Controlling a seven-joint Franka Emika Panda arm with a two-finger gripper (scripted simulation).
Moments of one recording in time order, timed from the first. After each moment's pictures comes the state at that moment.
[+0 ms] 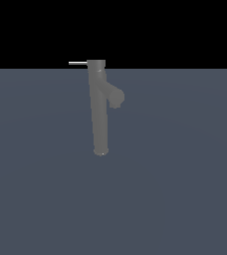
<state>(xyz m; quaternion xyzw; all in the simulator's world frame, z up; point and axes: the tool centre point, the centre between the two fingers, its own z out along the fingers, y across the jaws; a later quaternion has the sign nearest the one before) -0.216 0.007 0.480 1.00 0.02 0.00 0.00</state>
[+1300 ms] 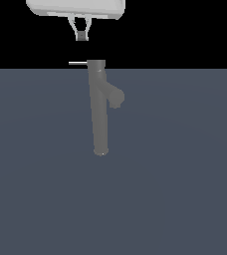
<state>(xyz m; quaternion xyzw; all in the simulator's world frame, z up) -0.034 0.075 0.359 0.99 0.10 0.00 0.01</state>
